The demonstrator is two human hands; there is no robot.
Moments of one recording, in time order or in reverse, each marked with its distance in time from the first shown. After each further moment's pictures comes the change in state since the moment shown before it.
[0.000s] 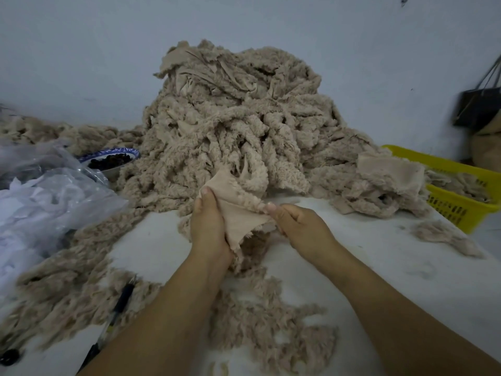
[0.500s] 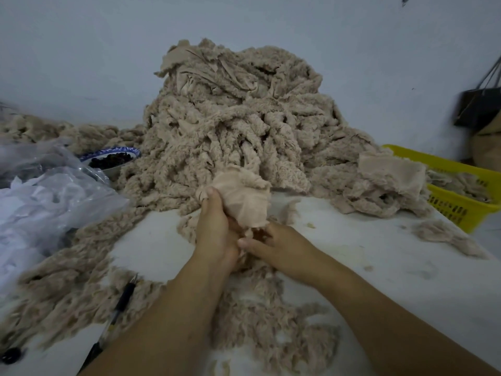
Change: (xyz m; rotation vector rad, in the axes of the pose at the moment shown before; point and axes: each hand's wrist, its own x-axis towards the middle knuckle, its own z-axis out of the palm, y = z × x) left_hand -0.013 -0.001 0.008 -0.164 -0.067 -0.151; right_hand -0.004 0.010 0.026 -0.144 -0.267 -0.043
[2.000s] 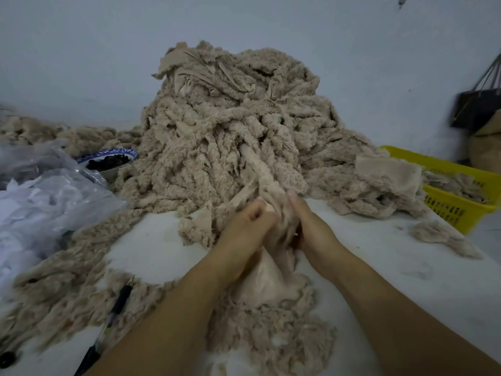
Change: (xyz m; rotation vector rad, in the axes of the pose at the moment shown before) left_hand -0.021 -0.014 -0.001 0.707 -0.560 0.136; right_hand 0.003 0.013 -0.028 0.691 0.239 0.200
